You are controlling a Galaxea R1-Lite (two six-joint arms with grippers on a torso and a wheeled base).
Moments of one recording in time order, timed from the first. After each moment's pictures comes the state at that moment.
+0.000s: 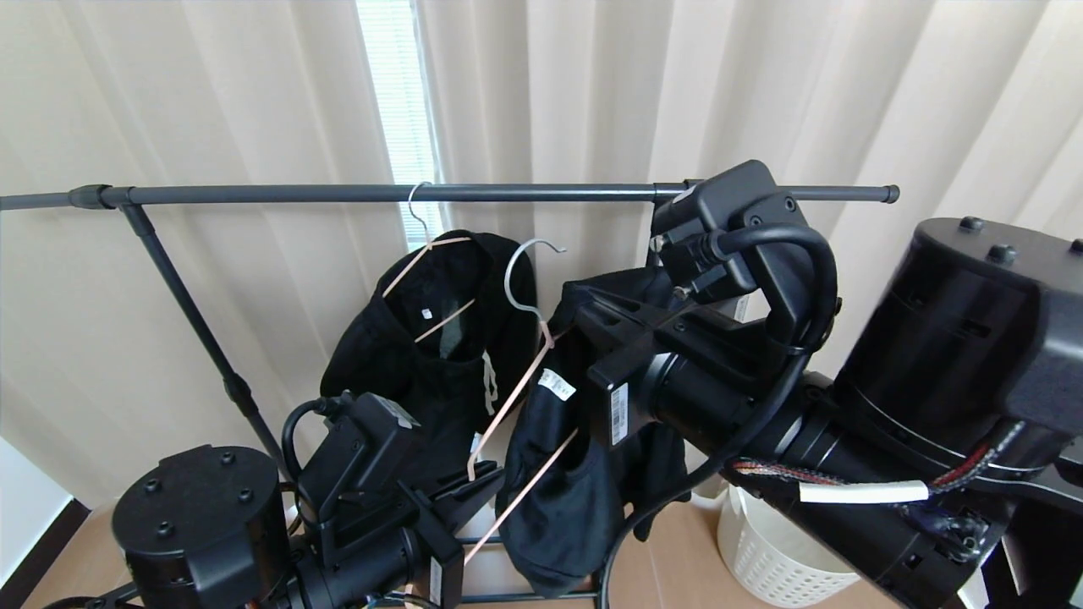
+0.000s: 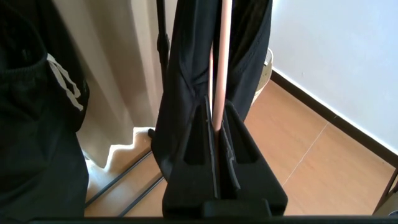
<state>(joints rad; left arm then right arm) -0.76 1.67 -0.25 -1.21 -0.01 0.00 1.02 1.67 -0.88 -0.81 -0.39 -0.12</state>
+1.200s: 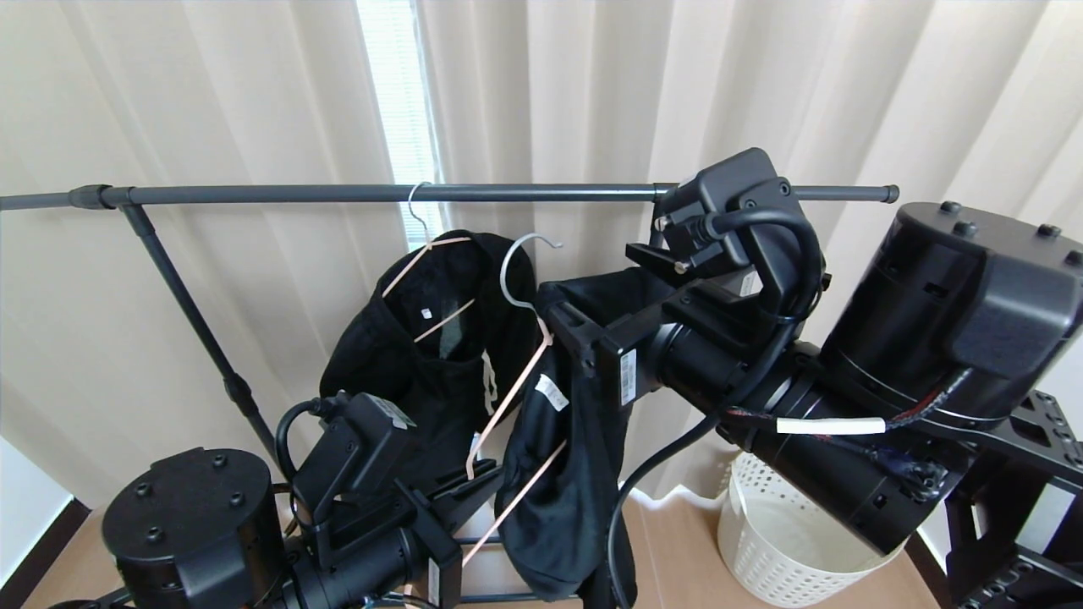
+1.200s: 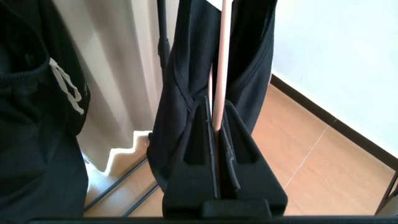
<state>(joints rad) -0.76 1.67 -0.24 -1.24 -0.01 0.00 0.94 1.70 -0.89 -0.86 -0.37 -0.17</state>
